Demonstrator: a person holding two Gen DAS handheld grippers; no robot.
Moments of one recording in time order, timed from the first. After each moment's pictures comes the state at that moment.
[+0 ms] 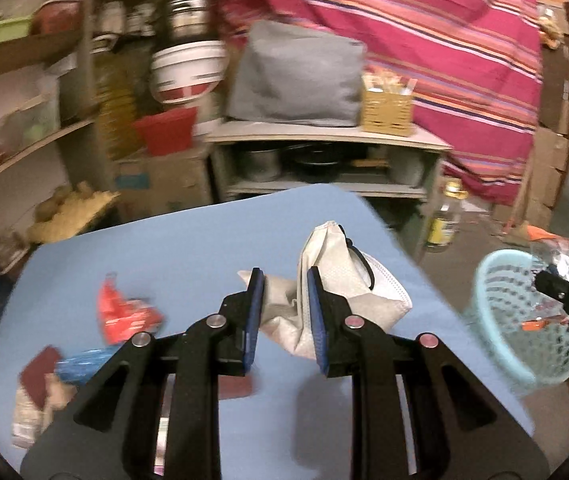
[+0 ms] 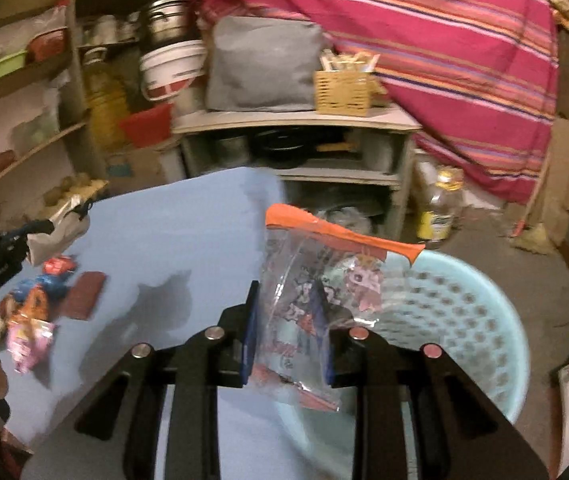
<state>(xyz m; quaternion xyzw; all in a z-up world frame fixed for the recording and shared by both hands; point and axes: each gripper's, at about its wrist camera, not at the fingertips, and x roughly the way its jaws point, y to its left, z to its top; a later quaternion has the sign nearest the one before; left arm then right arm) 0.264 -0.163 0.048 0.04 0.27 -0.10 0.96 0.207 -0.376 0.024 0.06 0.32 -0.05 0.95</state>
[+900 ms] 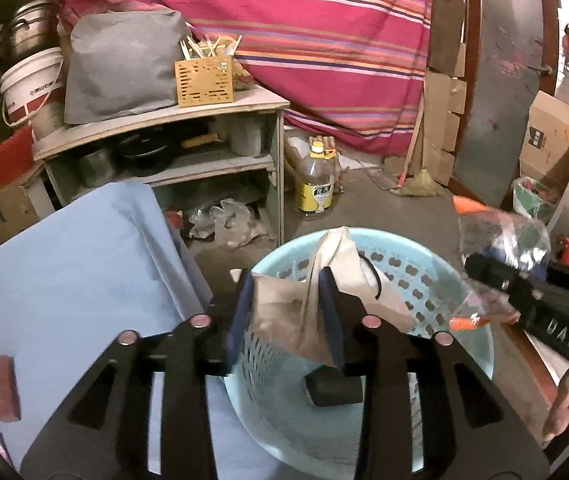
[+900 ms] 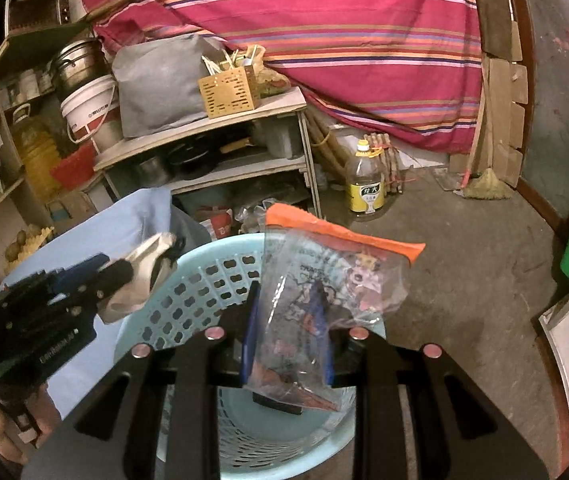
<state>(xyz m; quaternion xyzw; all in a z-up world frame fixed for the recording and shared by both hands) 0.252 -0.392 0.014 0.08 0.31 -0.28 0.91 0.166 -0.516 -0.001 0.16 0.32 -0.13 0.93</state>
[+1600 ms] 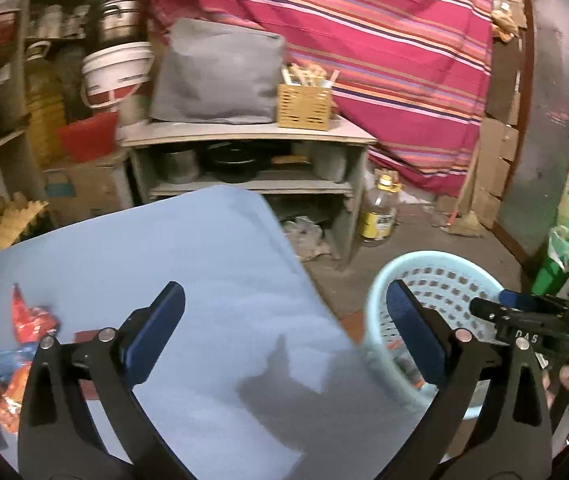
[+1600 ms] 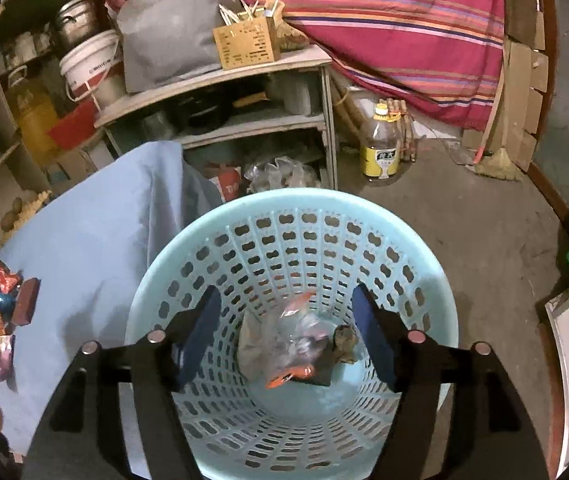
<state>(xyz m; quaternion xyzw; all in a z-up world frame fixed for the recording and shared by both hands) 0.250 -0.246 0.049 0.03 0.28 -0.18 0.94 0.204 -0.473 -0.024 0.15 0.39 -0.12 0.90</state>
